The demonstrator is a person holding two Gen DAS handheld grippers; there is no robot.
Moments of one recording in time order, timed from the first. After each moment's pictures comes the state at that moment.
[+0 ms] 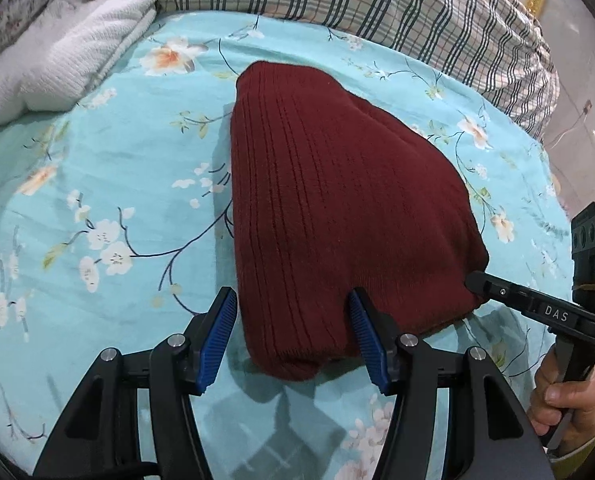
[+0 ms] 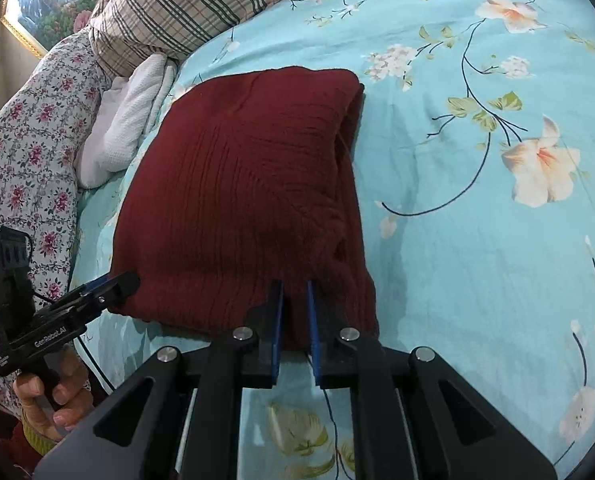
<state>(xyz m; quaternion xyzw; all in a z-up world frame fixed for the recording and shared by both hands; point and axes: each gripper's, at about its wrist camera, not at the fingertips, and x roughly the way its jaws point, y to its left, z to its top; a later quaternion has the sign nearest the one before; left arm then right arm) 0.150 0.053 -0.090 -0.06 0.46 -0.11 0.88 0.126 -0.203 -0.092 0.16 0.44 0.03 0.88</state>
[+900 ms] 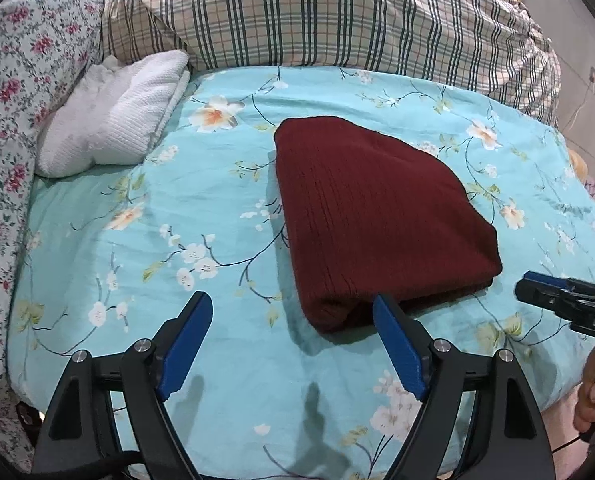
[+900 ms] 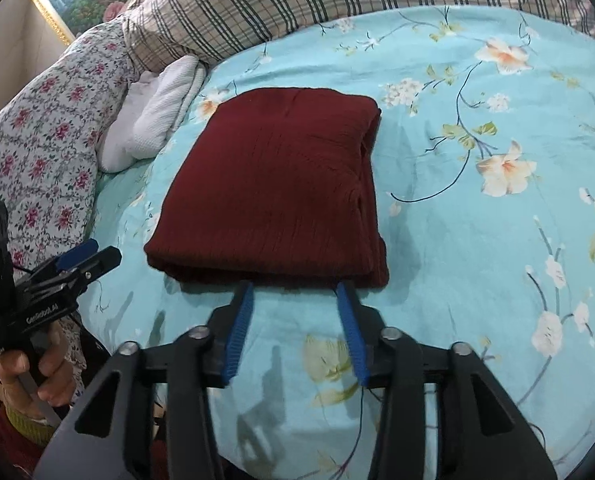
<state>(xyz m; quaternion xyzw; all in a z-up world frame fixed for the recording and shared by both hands) 0.086 0.063 -0.037 0.03 0.41 -0.04 0.91 0.067 -0.176 -0.054 0.10 0.41 0.04 0.90</state>
